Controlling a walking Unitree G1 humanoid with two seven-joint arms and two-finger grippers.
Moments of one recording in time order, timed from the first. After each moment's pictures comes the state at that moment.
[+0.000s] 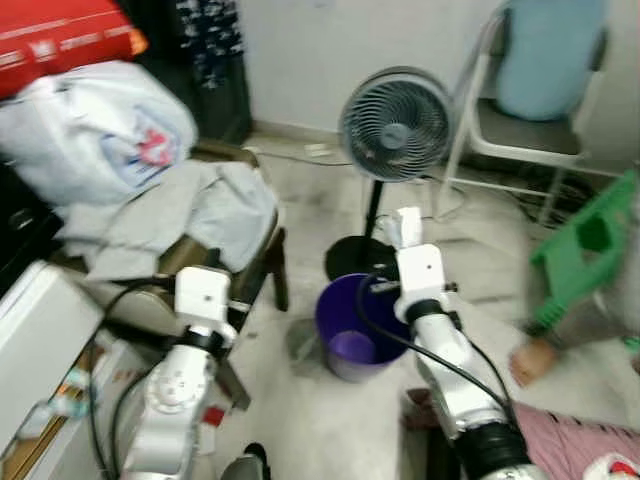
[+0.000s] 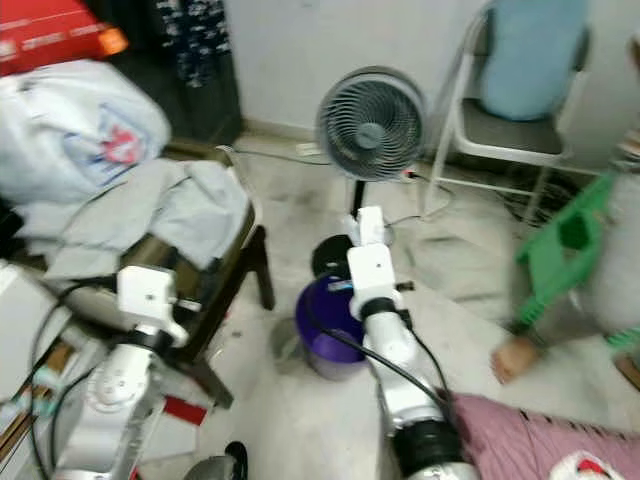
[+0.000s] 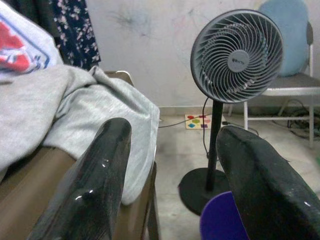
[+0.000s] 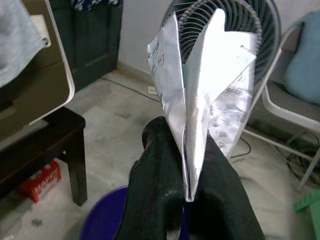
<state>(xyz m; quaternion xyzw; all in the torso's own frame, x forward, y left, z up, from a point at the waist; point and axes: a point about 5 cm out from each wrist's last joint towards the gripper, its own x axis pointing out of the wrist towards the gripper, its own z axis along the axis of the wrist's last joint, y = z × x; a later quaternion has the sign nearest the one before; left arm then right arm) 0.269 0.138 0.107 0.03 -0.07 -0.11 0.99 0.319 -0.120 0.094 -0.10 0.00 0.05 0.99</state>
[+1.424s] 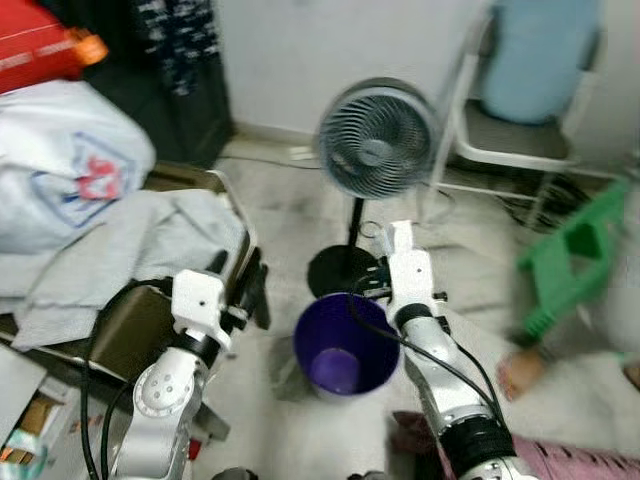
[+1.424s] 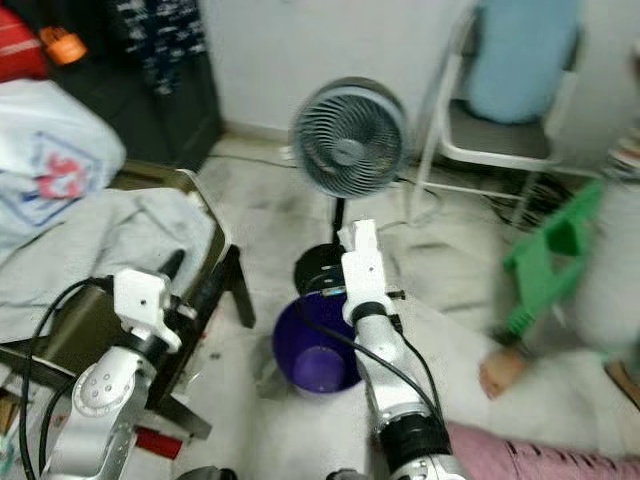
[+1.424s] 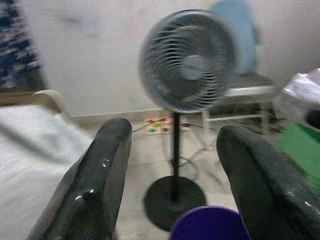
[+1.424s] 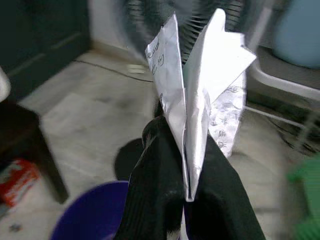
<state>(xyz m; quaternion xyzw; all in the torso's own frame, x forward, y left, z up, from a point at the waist) 0.263 0.144 0.108 0.03 -0.07 -0.19 0.98 0.323 -0.114 0.080 -0.08 0.04 0.03 1.00</state>
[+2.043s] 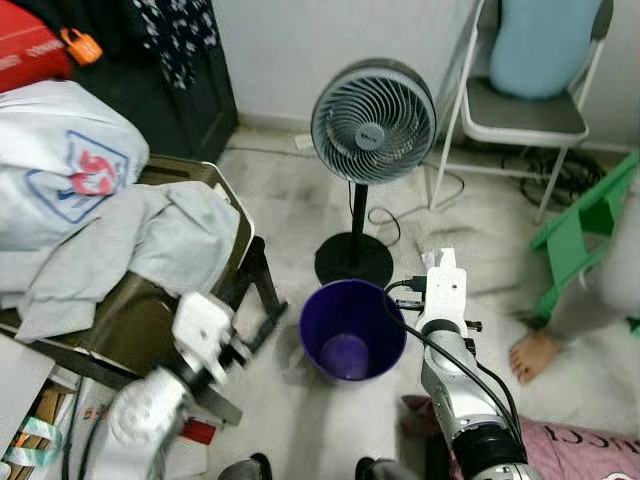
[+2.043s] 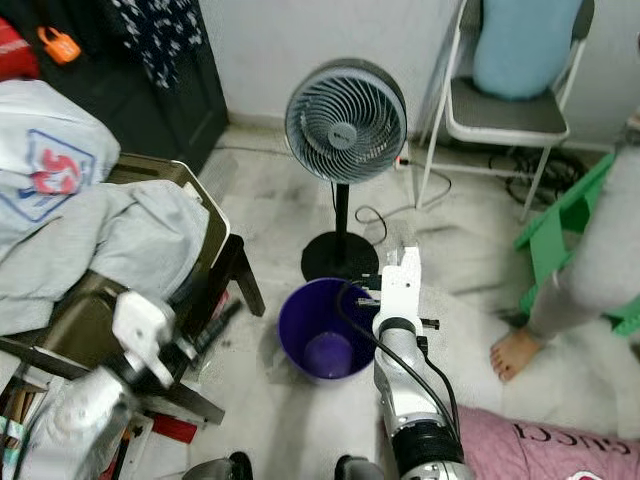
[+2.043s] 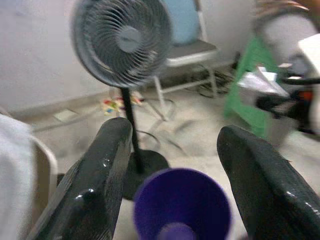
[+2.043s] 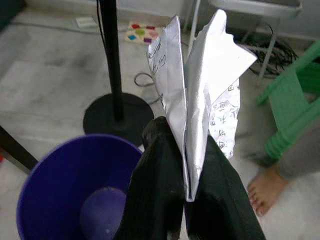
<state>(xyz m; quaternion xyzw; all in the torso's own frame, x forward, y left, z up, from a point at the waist) 0.229 0.141 0.108 0.04 -0.05 -0.31 0.95 0.316 -0.143 0.057 -0.05 0.11 -0.10 0.99</state>
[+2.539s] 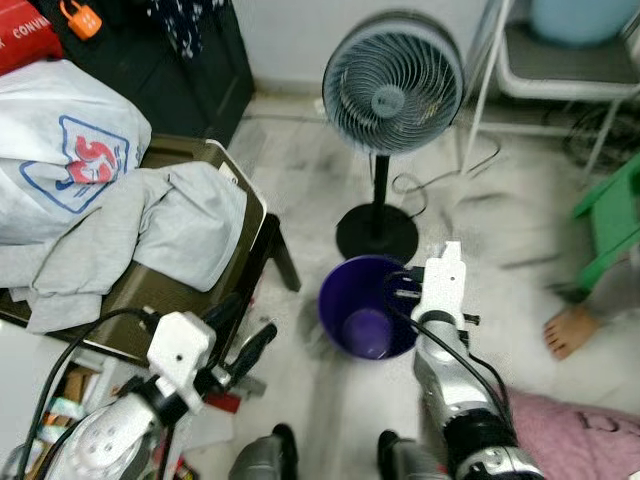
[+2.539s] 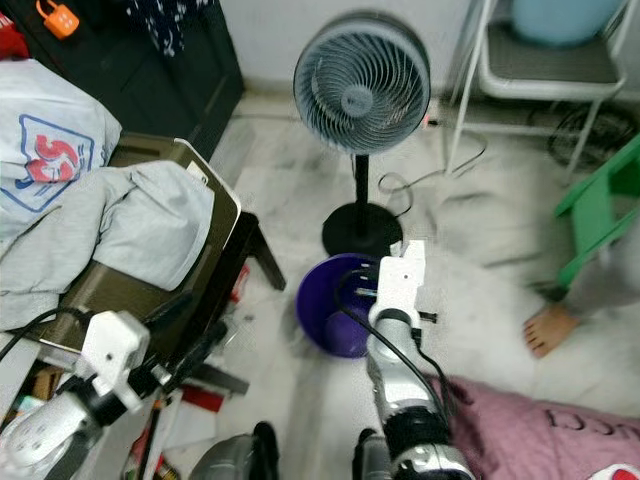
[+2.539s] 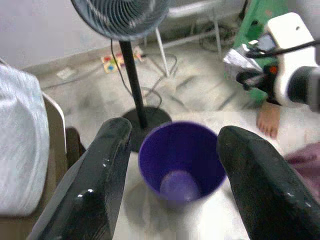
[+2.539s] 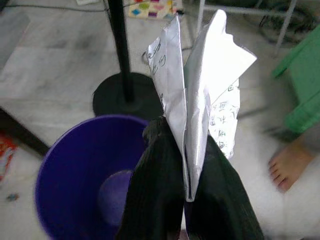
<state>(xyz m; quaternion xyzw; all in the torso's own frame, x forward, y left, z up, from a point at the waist) 0.198 0.162 0.122 0.06 -0.01 -0.31 0.95 0.327 -0.131 0.064 -0.03 0.10 -0.13 0.99</state>
